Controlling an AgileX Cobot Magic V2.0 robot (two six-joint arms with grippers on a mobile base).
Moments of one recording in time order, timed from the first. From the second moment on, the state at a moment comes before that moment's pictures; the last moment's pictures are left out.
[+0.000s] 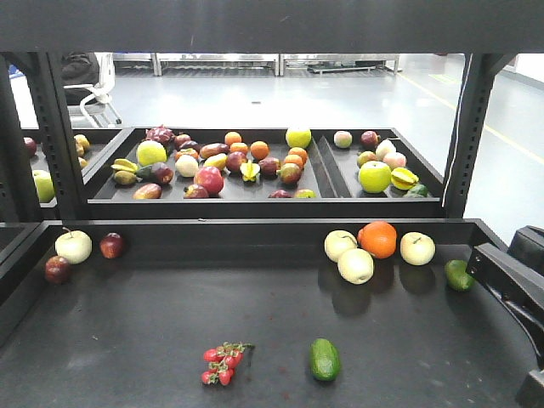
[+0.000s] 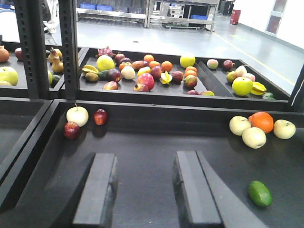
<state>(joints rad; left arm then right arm) -0.25 0.43 -0.81 0.36 0.65 -0.43 0.48 0.70 -0.68 -1.74 0.01 1.72</state>
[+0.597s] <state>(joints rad) -0.25 0.47 -0.81 0.35 0.60 -0.43 0.48 0.71 -0.68 -1.74 0.01 1.74</state>
